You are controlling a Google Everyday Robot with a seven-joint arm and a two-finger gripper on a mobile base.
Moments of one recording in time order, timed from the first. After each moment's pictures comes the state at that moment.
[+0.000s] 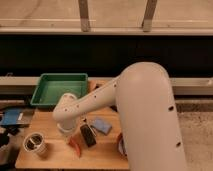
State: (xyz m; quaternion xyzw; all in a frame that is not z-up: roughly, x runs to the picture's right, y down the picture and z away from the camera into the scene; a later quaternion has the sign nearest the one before) arm -0.186 0.248 0.776 -0.37 0.04 0.29 0.88
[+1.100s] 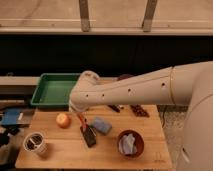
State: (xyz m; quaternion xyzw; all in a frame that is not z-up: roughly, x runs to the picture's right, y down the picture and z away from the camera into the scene) arm -0.128 0.085 0.715 -0.24 -0.08 0.38 0.89
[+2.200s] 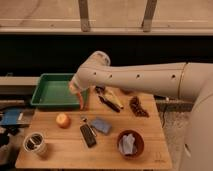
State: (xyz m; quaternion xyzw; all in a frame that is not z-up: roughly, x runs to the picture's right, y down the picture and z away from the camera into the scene) arm -0.133 -0.014 0.718 -0.20 -0.15 0.39 0.88
